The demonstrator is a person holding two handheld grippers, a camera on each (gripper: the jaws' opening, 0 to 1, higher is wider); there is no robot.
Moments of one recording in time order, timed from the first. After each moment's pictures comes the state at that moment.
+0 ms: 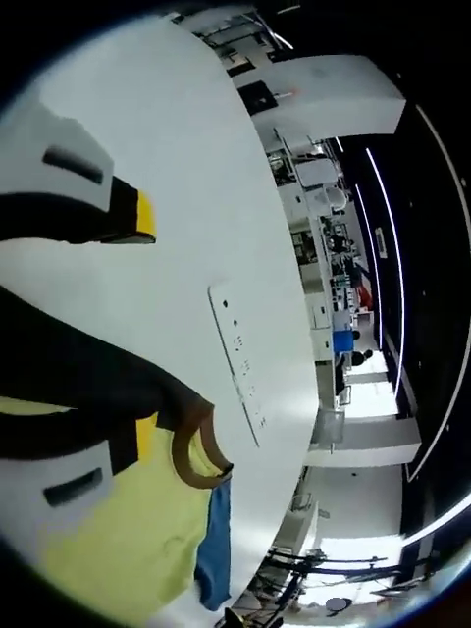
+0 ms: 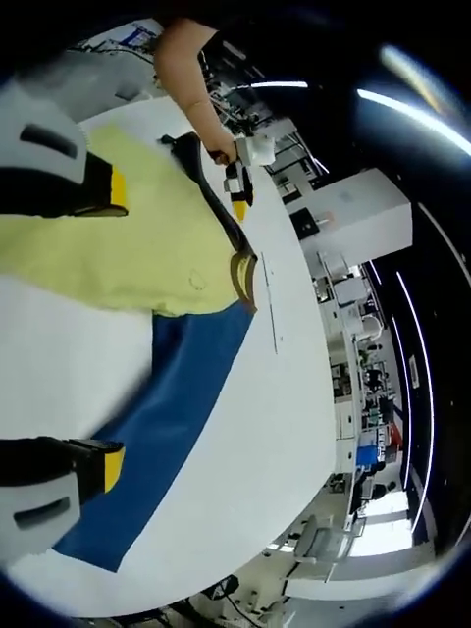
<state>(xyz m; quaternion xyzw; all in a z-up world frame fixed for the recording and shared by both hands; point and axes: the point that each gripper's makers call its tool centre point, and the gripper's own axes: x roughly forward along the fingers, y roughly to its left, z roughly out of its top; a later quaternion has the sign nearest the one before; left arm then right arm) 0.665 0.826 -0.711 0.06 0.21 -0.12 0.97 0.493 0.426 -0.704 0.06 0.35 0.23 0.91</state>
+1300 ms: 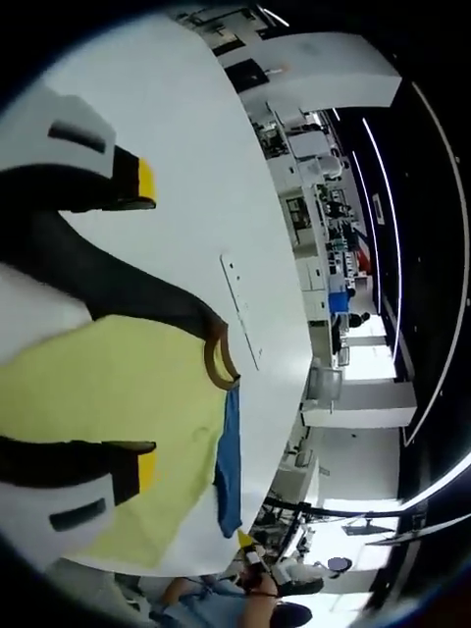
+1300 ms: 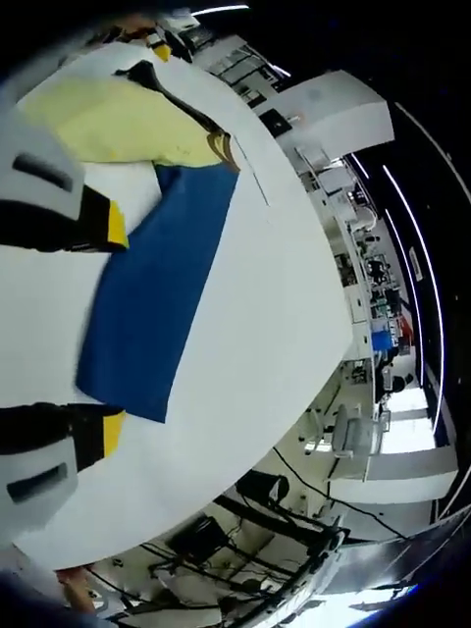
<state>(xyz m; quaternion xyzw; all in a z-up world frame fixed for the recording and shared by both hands) 0.514 0.815 -0.649 0.07 0.22 -0.20 0.95 0.483 0.268 -0.738 0.08 0.40 -0.01 0.91</state>
